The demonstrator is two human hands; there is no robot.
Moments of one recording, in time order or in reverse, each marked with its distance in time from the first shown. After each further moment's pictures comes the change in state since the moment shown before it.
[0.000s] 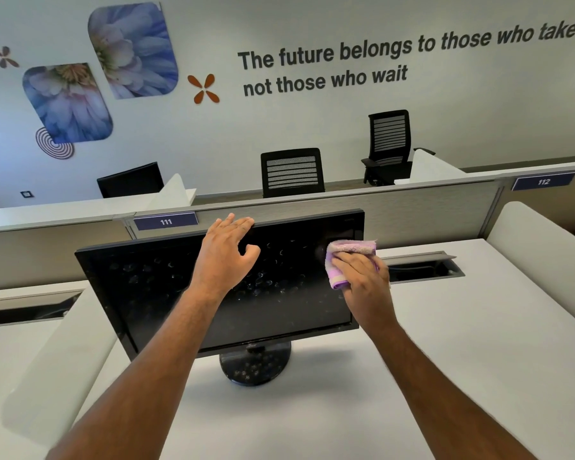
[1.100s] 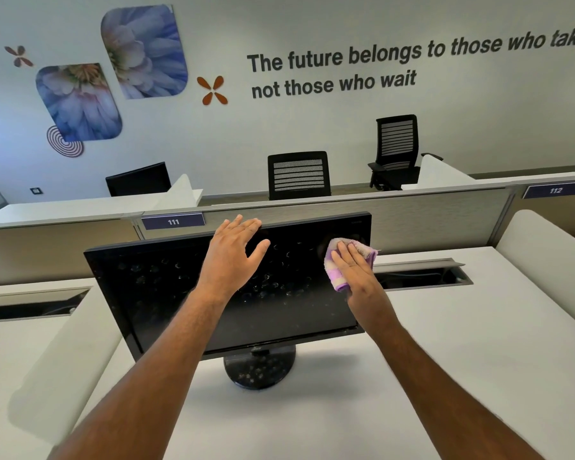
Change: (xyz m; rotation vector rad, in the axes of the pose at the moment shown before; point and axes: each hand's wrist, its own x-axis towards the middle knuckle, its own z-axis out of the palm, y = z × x) left_hand 0.004 -0.010 0.005 0.034 -0.012 0.015; right_hand 0.012 -0.005 0.015 0.160 -0.104 -0.081
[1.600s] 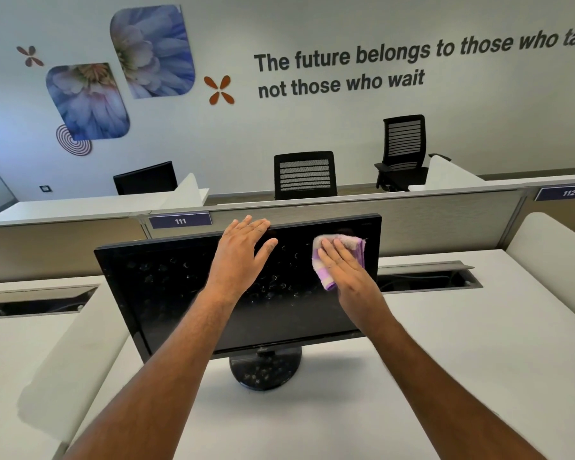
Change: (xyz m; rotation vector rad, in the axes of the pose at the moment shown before) left_hand 0.002 -0.002 0.003 0.031 0.005 0.011; right_hand 0.025 -0.024 0.004 -0.125 -0.082 -0.173
